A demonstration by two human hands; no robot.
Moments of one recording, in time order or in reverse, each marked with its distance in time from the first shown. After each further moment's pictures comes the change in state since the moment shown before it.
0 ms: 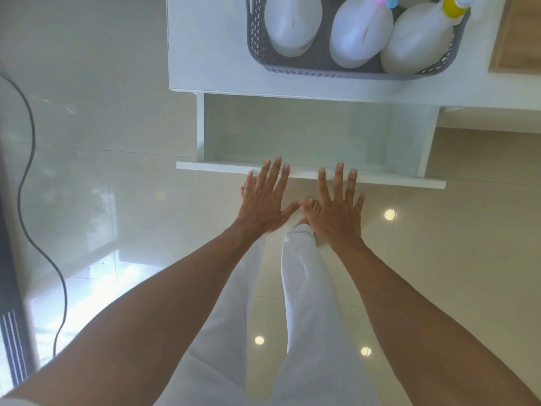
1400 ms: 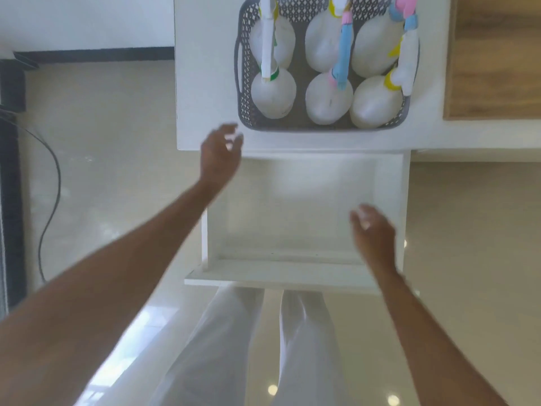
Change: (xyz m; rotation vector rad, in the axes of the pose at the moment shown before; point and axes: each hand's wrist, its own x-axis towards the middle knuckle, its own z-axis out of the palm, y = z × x) left_hand 0.059 -0.037 -0.177 -0.755 0.575 -0.299; right_hand -0.013 0.041 -0.096 0.622 0.266 0.243
